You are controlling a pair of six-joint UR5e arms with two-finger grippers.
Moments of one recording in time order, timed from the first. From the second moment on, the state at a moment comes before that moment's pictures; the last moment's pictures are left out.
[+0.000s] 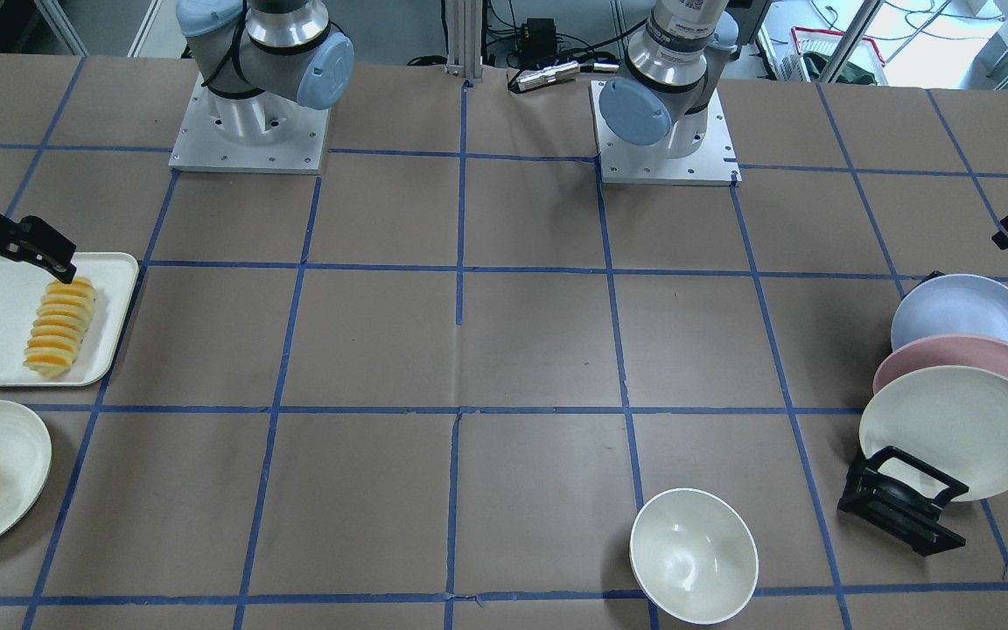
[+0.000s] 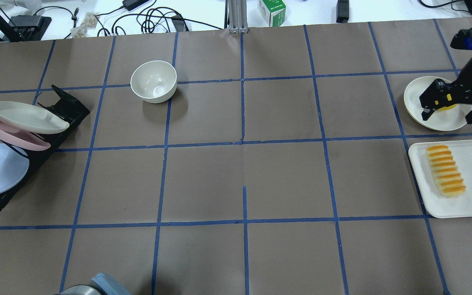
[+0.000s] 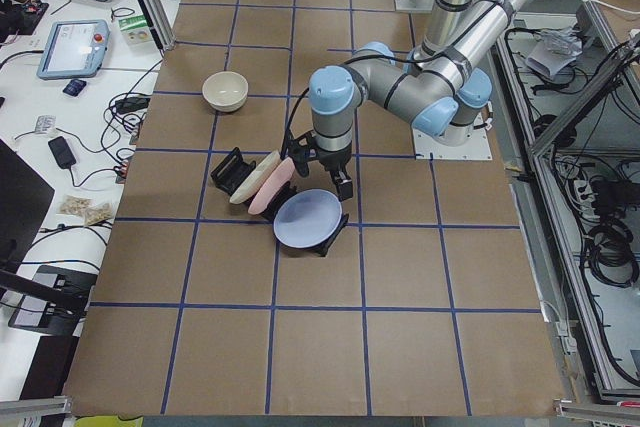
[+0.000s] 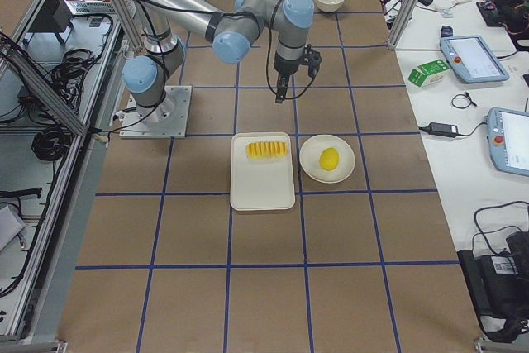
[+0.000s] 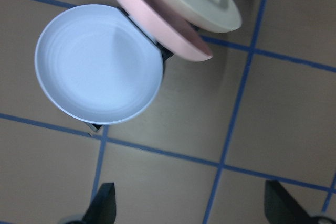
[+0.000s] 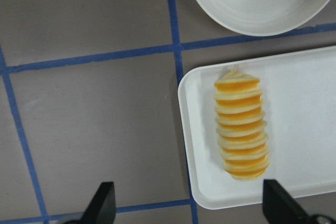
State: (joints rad) left arm -0.67 -1.69 -1.76 -1.24 1.73 0.53; right arm 1.09 -1.52 1.82 -1.81 -1.61 -0.36
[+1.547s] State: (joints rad) left arm -0.66 -1.95 -1.72 -1.02 1.81 0.41; right arm 0.95 -1.25 1.99 -2.20 -1.64 -0.56
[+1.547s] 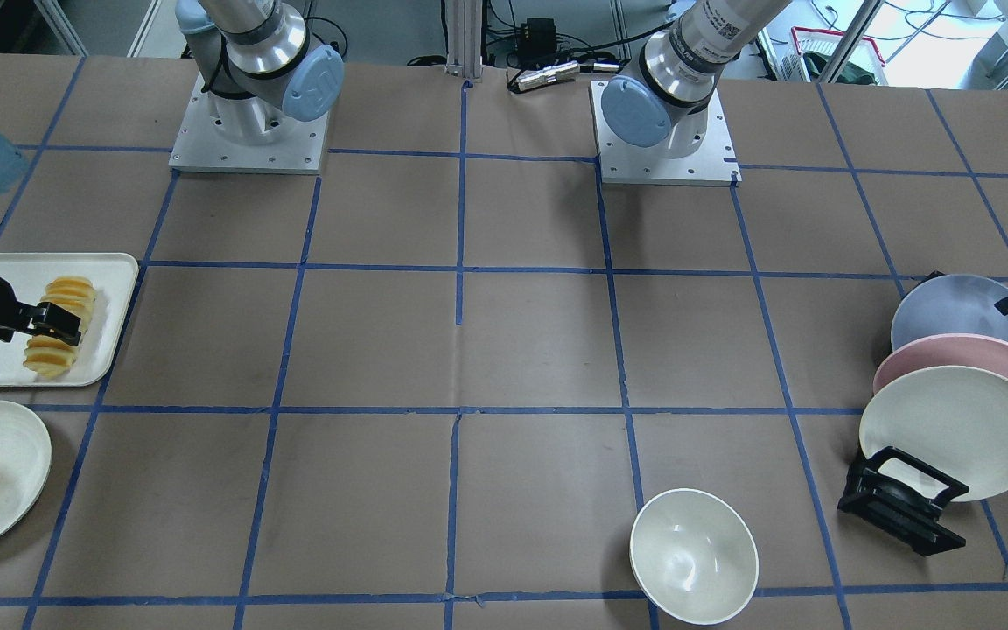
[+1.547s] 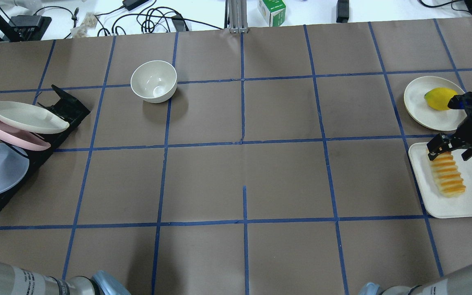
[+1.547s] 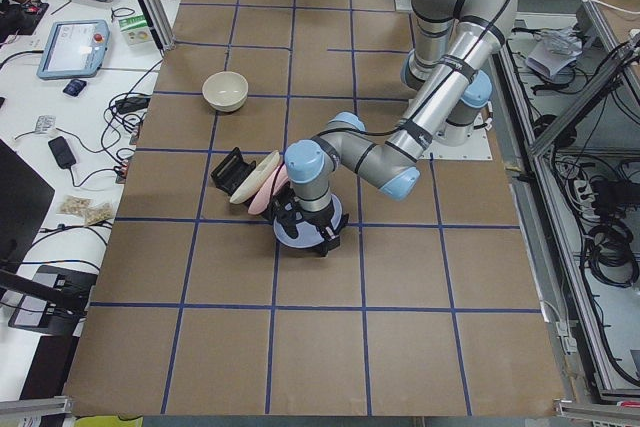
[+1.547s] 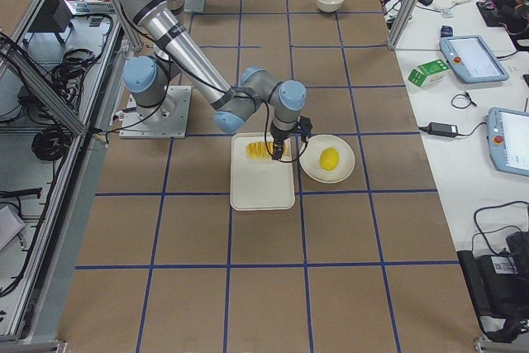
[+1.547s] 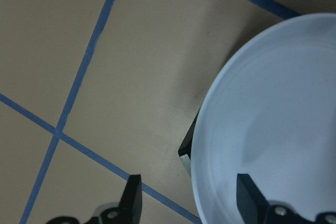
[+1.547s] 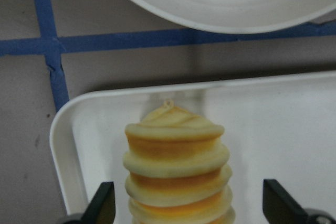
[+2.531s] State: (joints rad) left arm -0.66 -1.96 -1.72 -1.01 1.81 0.41; right arm 0.95 -1.24 1.99 -2.15 -1.64 -0.55
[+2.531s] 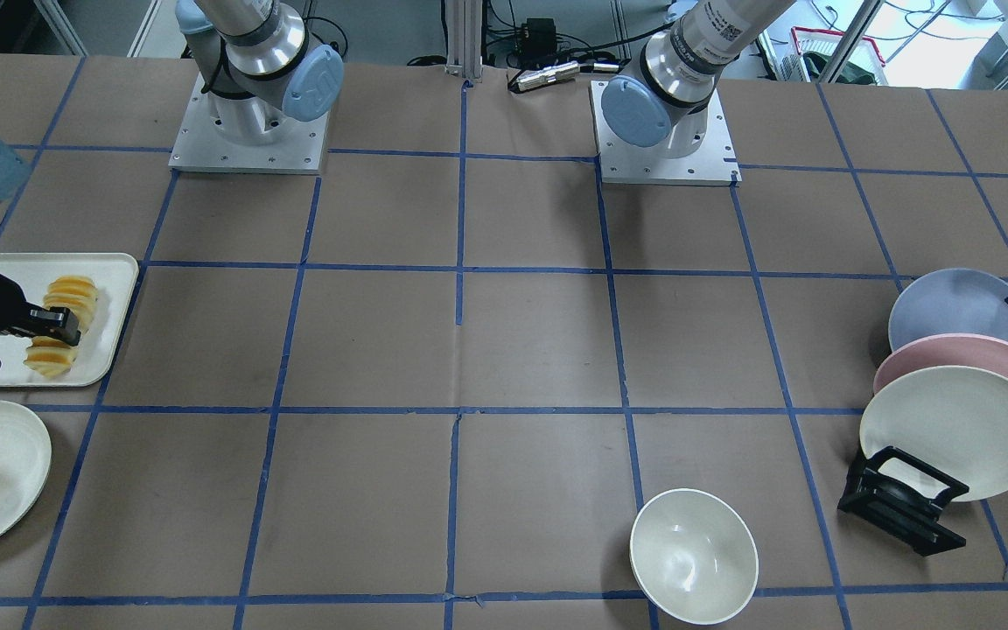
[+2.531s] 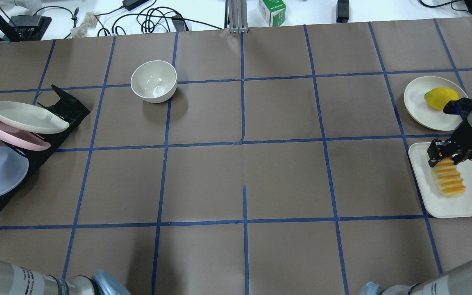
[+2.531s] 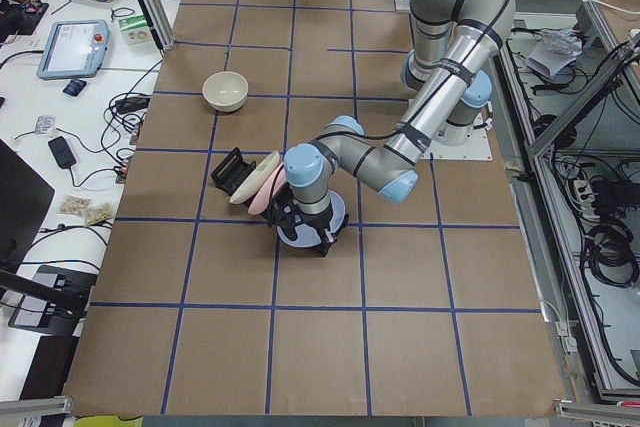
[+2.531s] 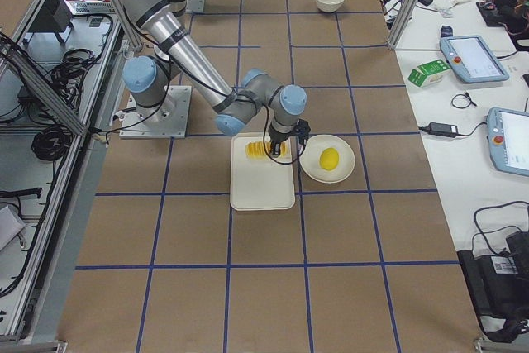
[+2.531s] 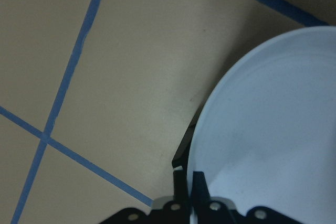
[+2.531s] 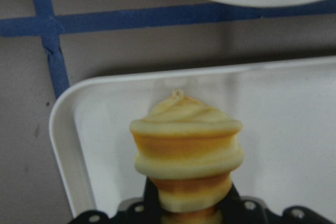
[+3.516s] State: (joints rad) left arm -0.66 -1.85 -1.64 -1.14 1.84 0.47; right arm 1.06 -1.36 1.69 -1.71 -1.63 -0.38
